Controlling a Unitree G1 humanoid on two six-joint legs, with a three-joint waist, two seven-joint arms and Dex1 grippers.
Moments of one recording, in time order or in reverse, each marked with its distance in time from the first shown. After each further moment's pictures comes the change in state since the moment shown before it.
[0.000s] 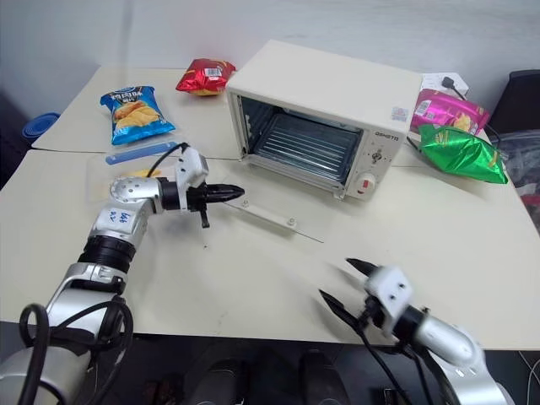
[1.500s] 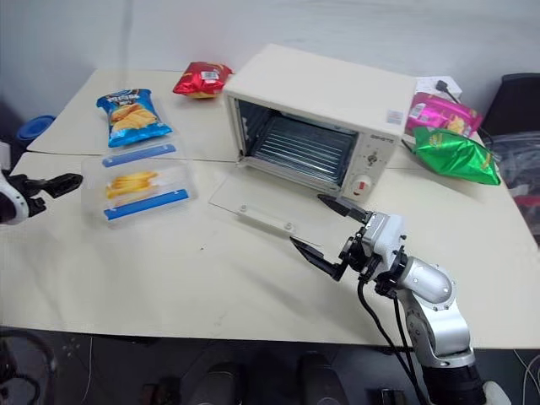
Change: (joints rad) left arm 0.093 0.486 0.389 -0.084 -0.267 0.904 0.599; right arm -0.506 0.099 0.133 0.194 0.128 -0.188 0.138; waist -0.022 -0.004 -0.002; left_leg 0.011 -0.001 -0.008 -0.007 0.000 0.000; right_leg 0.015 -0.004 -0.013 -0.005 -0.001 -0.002
